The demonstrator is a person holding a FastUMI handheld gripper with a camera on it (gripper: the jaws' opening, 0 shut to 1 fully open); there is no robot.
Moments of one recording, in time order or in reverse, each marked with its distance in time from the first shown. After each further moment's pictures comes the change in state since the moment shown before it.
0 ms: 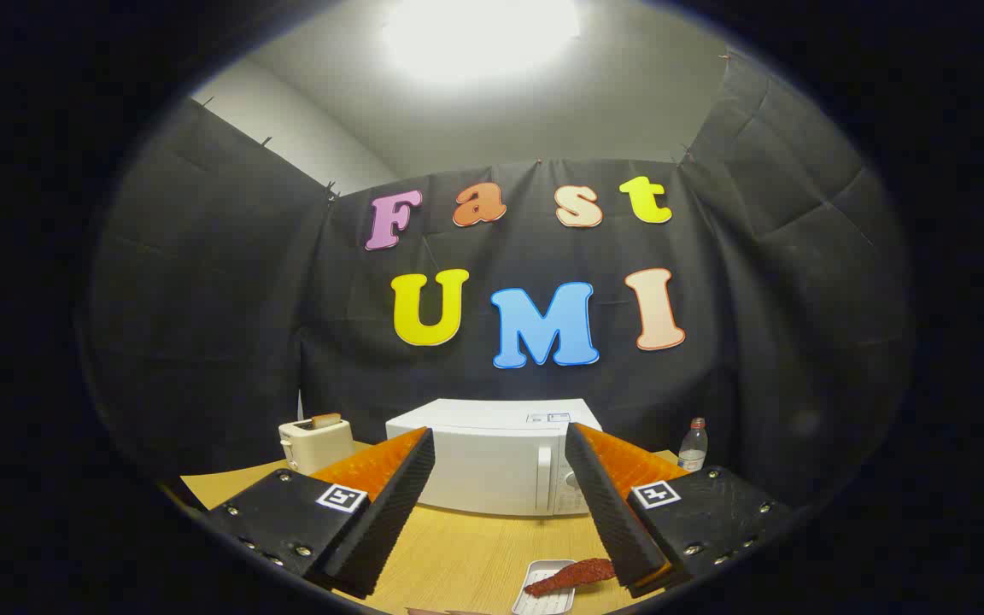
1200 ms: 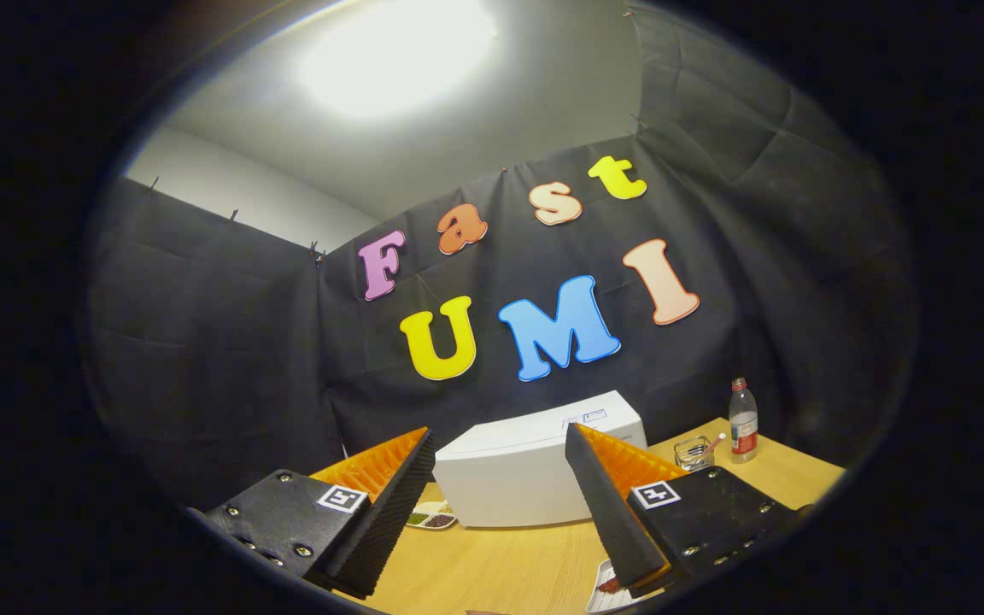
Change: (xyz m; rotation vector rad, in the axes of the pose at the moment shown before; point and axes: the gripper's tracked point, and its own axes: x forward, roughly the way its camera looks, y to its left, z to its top) arm 0.012 -0.006 0.003 0.290 -0.052 0.048
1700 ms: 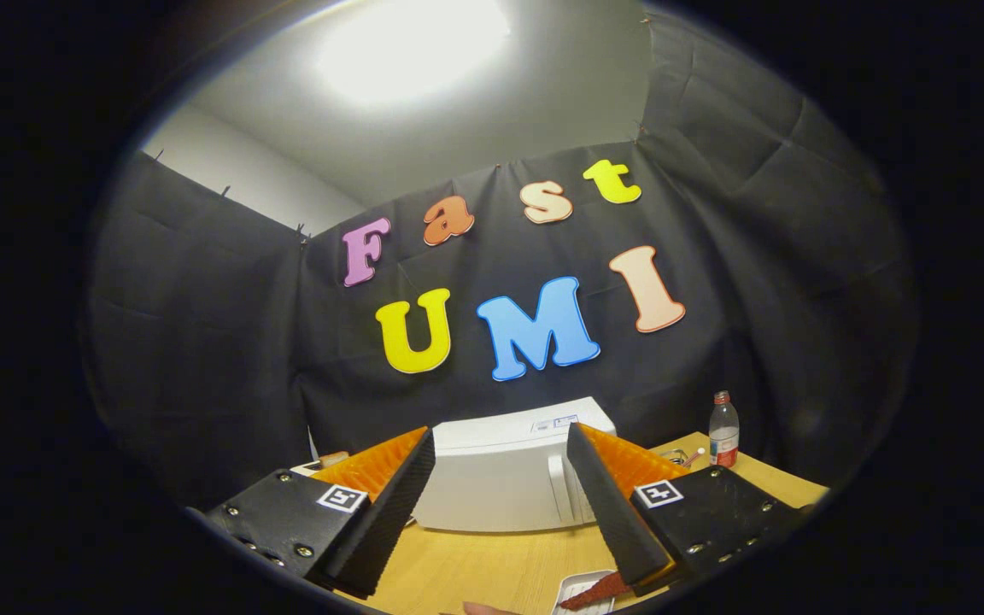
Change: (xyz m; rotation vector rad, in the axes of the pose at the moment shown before) arm 0.035 -0.031 -0.015 -0.145 -0.017 -0.060
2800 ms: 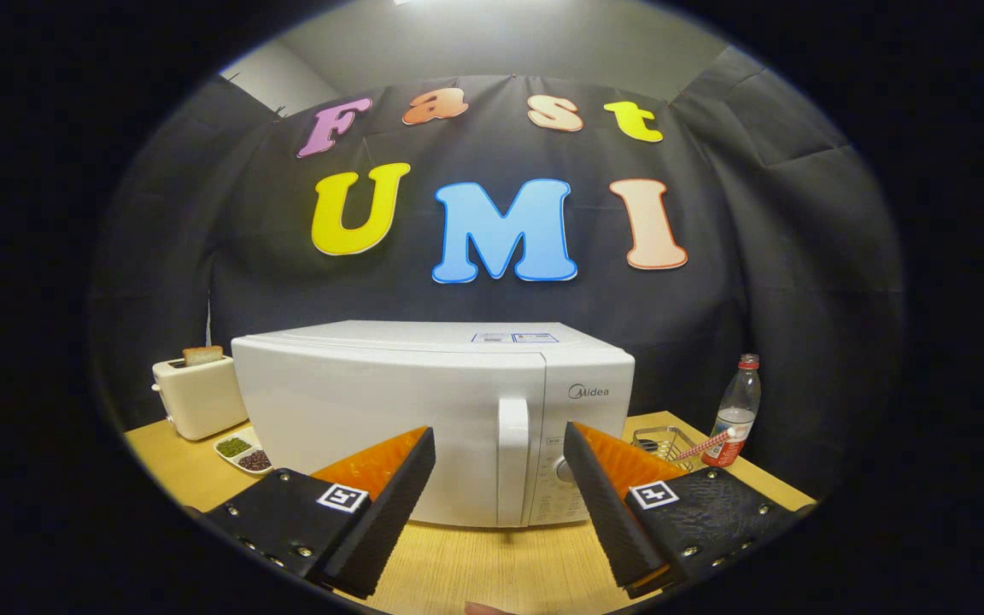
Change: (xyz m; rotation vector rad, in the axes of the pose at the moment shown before) arm 0.173 -0.058 -0.169 -0.183 0.245 -0.180
